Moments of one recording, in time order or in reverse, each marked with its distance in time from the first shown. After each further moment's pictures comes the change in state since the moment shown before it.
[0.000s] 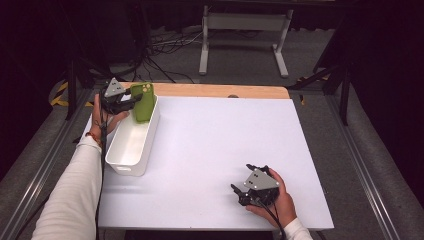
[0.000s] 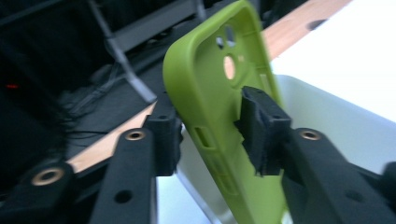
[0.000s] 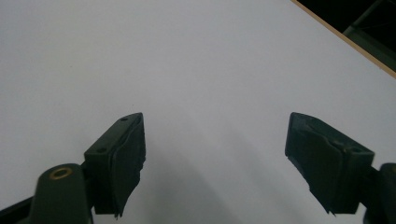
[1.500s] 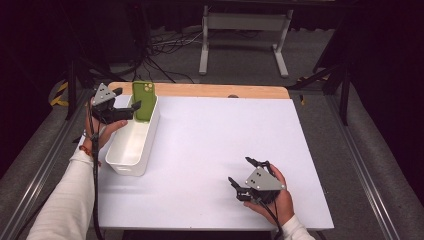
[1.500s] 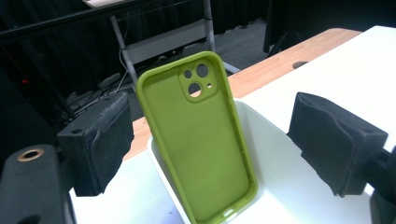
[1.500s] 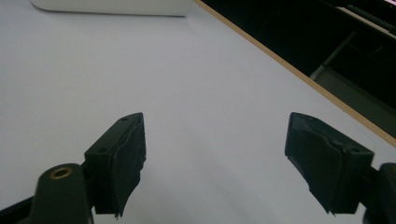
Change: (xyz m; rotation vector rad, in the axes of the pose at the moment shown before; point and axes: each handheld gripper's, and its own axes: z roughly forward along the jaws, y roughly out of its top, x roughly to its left) left arm -0.030 0.006 -0.052 -0.088 0.027 -0.135; right arm 0.000 0.018 -0.012 -0.155 -0.065 -0.010
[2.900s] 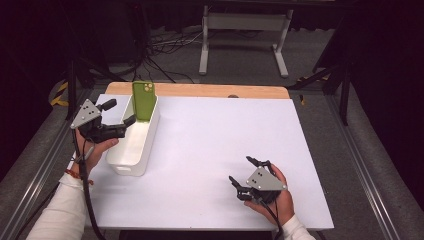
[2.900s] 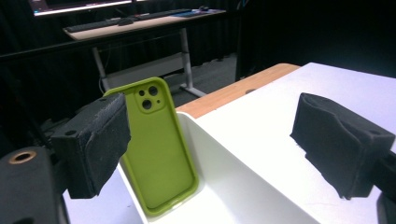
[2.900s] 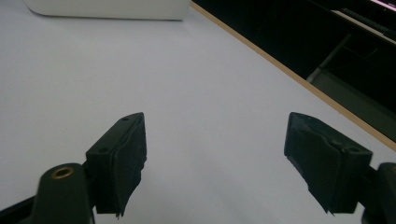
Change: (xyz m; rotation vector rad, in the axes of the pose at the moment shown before) left arm -0.035 -0.006 -0.062 -0.148 -0.094 -0.022; right arm -0.001 -0.001 -0.001 -0.012 -0.010 0.005
